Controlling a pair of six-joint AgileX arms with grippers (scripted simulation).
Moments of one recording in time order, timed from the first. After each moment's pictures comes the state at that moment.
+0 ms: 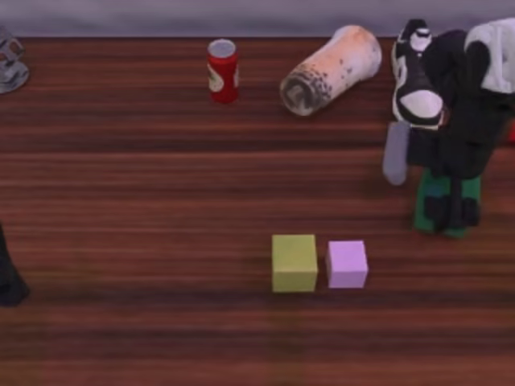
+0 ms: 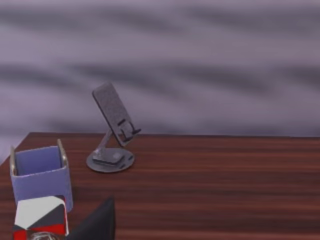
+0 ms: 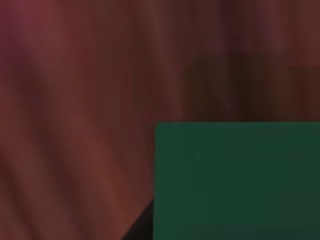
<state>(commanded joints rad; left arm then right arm) 0.02 0.00 0.00 0.00 0.00 0.00 0.25 2.17 1.54 -0.94 0.00 -1.06</state>
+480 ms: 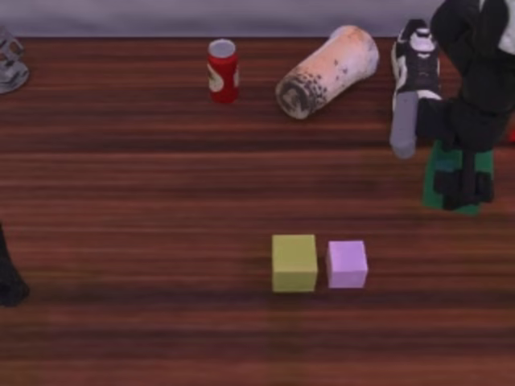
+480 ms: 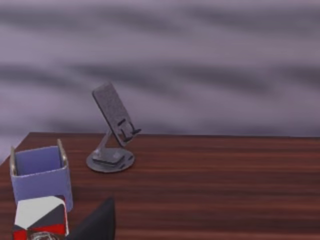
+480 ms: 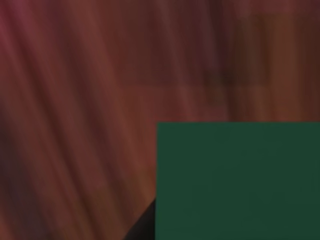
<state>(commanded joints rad) 0.02 0.00 0.00 0.00 0.00 0.00 0.25 2.10 1.64 -1.10 0.00 -1.06</state>
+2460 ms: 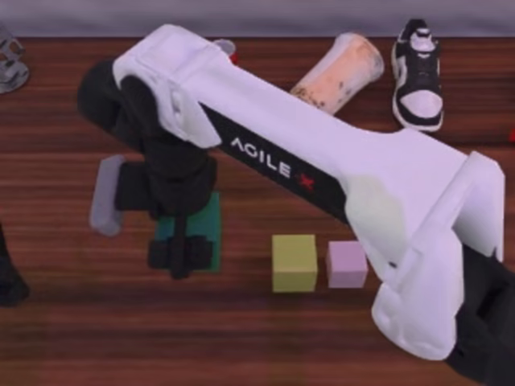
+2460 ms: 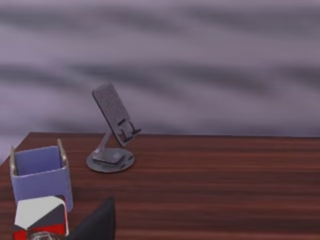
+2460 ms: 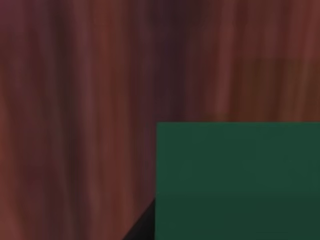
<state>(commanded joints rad) 0.02 0.00 0.00 0.00 0.00 0.00 0.90 2.71 2.72 -1.56 0.01 -0.64</state>
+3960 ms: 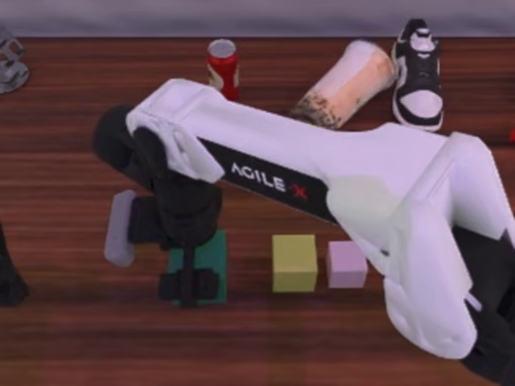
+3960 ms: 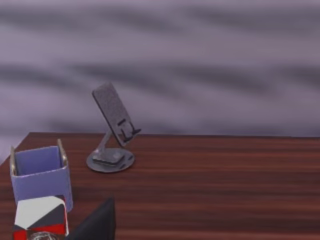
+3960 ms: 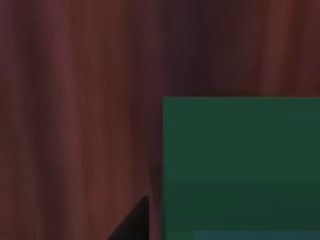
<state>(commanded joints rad) 0.02 0.00 0.00 0.00 0.00 0.00 0.91 2.64 2.37 -1.30 0.01 -0.65</state>
